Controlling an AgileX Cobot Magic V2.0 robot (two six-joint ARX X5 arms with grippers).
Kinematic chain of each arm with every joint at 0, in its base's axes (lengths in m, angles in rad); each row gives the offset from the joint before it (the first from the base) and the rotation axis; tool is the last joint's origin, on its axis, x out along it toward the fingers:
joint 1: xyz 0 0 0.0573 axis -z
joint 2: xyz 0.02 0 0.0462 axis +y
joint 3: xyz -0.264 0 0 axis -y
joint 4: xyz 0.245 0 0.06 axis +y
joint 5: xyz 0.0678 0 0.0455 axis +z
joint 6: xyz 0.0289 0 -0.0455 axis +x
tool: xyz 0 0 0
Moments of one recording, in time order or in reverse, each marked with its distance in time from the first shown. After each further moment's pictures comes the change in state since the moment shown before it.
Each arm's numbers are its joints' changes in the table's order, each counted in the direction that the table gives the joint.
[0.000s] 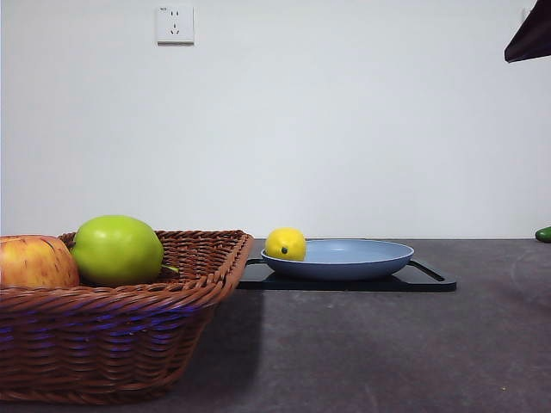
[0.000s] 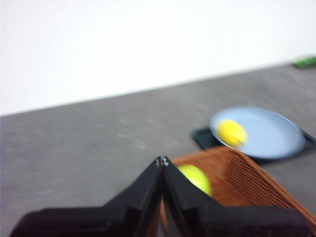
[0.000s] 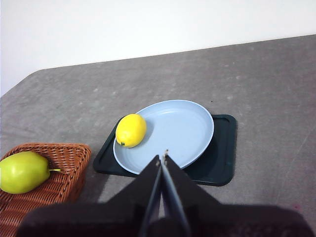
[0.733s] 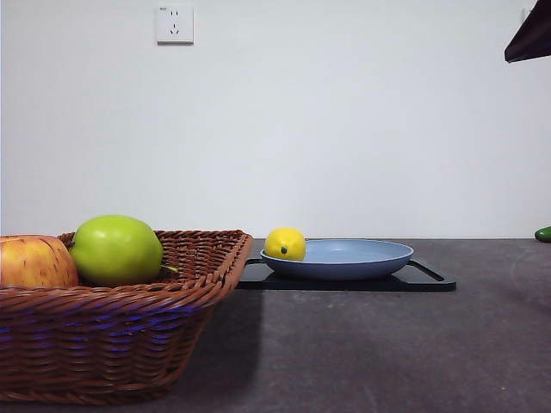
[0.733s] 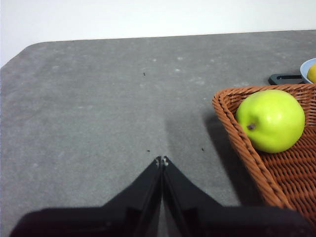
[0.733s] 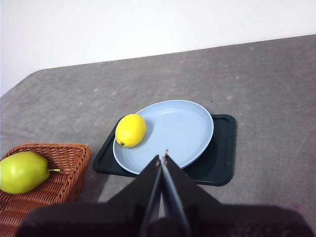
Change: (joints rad) left arm -0.301 -0.128 -0.508 -0.276 -0.101 -0.010; right arm 0.000 0.000 0.000 0.000 0.000 0.000
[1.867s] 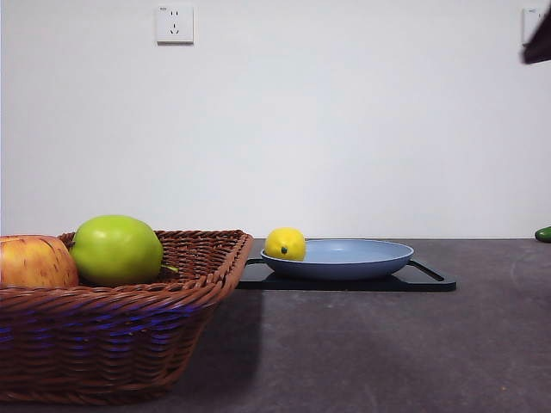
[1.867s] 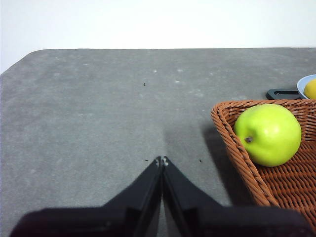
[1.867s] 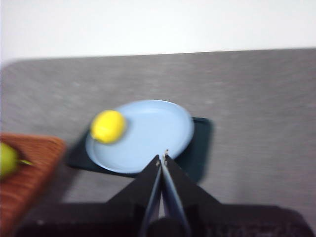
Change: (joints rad) left arm 0.000 -0.038 -0.012 -0.019 0.000 -0.040; right arm 0.004 -0.046 0.000 0.063 -0.086 -0.130
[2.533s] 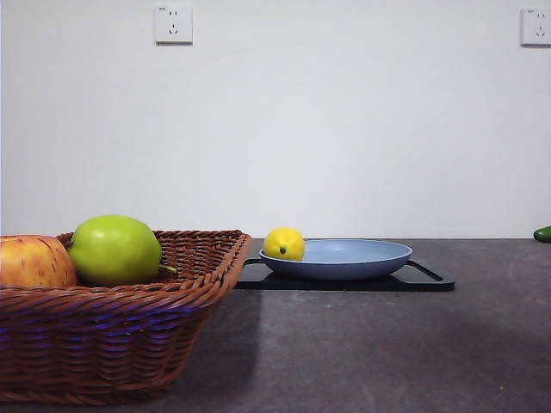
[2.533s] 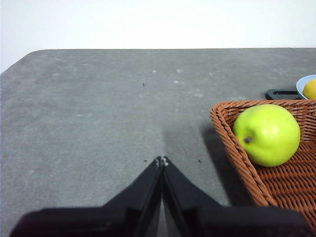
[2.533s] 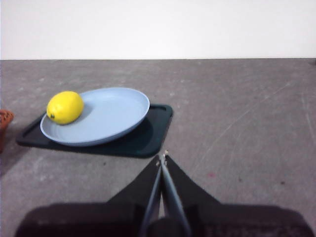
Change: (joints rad) left arm 0.000 0.000 0.000 0.000 0.000 0.000; right arm 0.421 -0.497 -0.436 -0.063 0.372 -0.115
